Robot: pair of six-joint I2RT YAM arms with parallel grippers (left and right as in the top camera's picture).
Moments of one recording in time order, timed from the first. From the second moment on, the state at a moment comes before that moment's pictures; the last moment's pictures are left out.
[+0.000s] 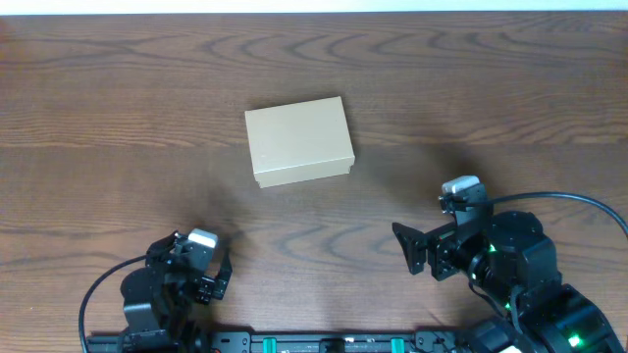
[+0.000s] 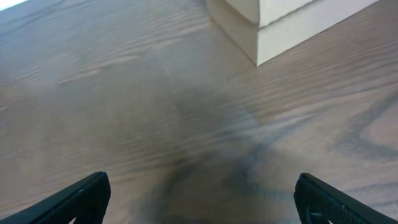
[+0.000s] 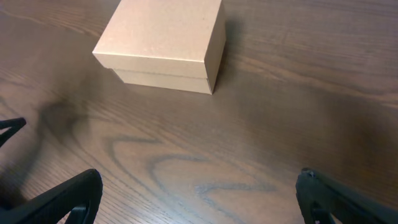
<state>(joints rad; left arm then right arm) 0.09 0.01 0.25 -0.84 0.22 0.39 0.47 0.61 0.79 -0.84 -0.09 0.21</state>
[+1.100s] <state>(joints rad) 0.09 0.01 0.20 -0.85 0.02 0.03 0.34 0.43 0.64 -0.78 0.08 0.14</state>
